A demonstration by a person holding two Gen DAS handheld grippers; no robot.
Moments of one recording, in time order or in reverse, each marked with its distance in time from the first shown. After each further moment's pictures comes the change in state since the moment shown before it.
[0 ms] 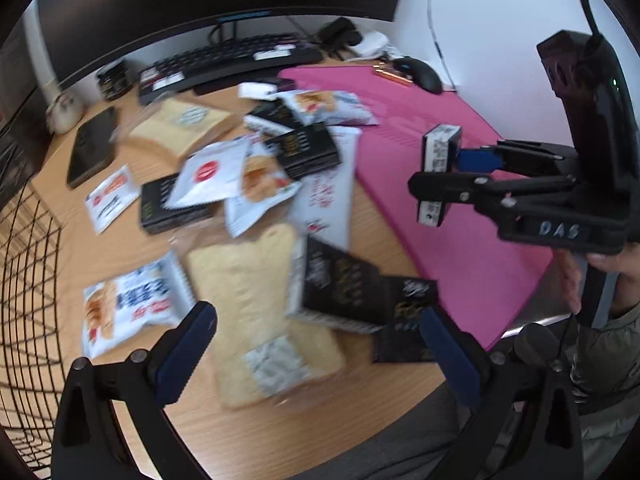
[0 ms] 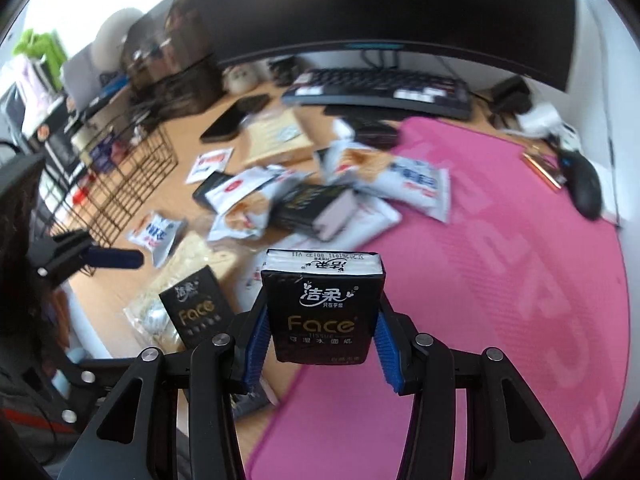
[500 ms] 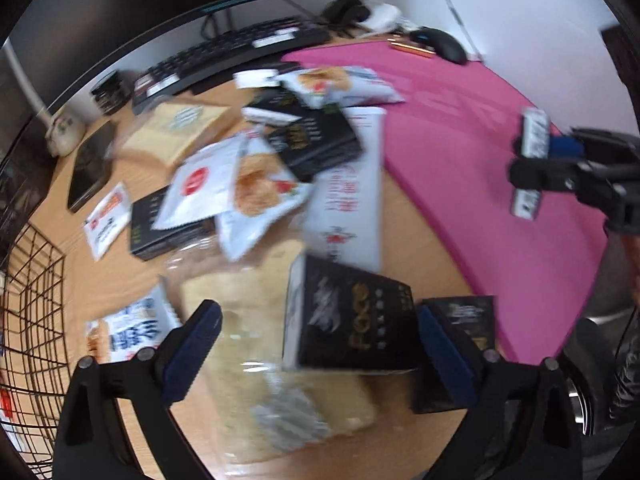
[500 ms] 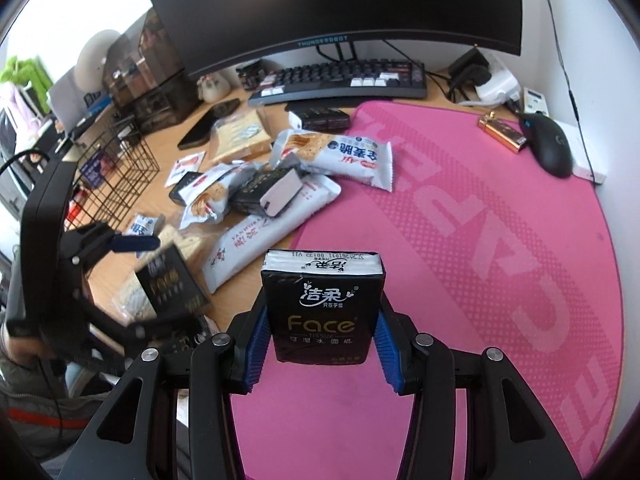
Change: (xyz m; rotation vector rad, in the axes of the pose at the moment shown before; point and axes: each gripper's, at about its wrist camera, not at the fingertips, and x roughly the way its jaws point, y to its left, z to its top) left arm 0.039 0.005 0.010 0.054 0.047 0.161; right arm -0.015 -0.036 -0.022 0.067 -0.001 -0.002
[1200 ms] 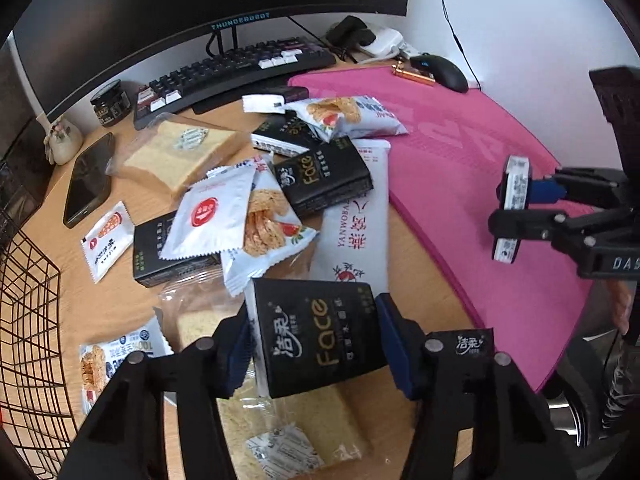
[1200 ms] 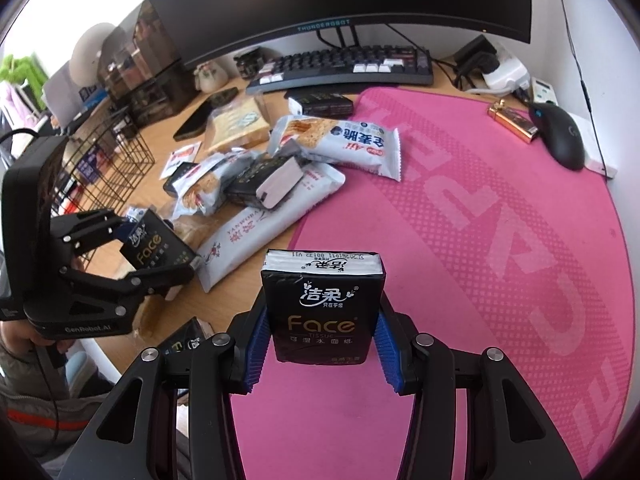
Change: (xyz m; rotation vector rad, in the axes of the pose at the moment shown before) left arm -0.006 0.004 0.013 -0.017 -0.084 -0.058; right arm 0.019 0.003 0.003 0.003 0.033 0.002
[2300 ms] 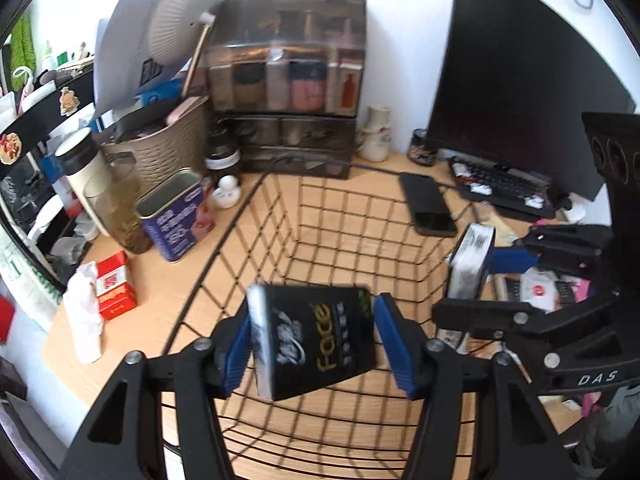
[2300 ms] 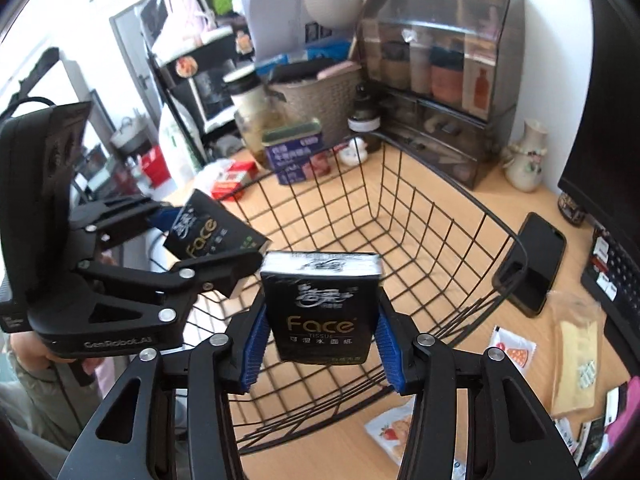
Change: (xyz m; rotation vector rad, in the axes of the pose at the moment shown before) left arm -0.181 0.275 -0.114 -0.525 -0.203 0.364; right arm 0.090 0.389 0.142 -0.564 0.034 0.356
